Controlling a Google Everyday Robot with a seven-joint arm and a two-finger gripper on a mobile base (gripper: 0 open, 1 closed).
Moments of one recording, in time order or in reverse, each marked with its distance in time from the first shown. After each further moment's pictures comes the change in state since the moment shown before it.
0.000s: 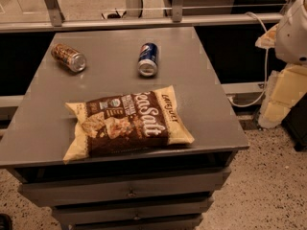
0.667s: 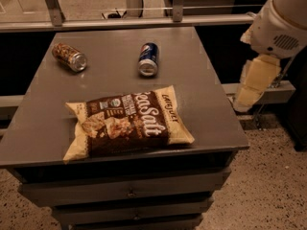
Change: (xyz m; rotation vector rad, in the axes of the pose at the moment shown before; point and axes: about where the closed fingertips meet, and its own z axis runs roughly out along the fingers) arm -0.025 -0.033 0.026 0.001 -0.022 0.059
